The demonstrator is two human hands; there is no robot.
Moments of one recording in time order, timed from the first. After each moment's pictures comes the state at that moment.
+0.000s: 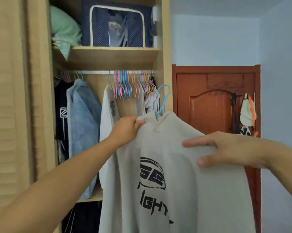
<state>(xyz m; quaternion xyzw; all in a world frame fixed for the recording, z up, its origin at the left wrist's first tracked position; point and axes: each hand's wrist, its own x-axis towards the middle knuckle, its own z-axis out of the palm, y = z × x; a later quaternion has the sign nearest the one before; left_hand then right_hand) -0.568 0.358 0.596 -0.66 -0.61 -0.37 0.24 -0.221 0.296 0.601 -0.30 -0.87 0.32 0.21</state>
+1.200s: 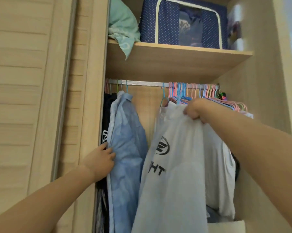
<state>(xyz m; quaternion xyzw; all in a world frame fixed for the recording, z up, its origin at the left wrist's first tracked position) -1.129 0.460 0.604 -0.60 -0.61 0.20 0.48 -0.801 0.520 0.782 -0.59 -0.78 -0.10 0.20</state>
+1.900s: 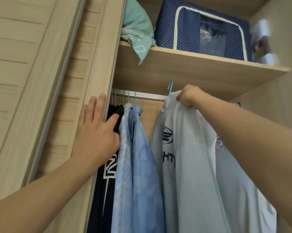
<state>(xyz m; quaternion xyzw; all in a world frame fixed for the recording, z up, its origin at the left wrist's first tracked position) -1.152 0.499 0.711 -0.42 -0.53 -0.39 0.62 -0.913 0.608 0.893 -0.53 -0.76 -0.17 0.34</state>
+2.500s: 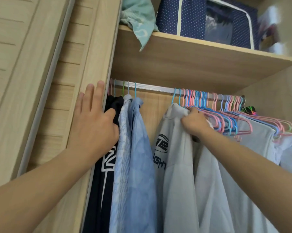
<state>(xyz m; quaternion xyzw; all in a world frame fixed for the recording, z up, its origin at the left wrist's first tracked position) -1.154 0.502 0.710 -0.42 -0.52 -0.37 0.65 -0.916 0.701 0.795 -0.45 -0.73 0.03 0.52</state>
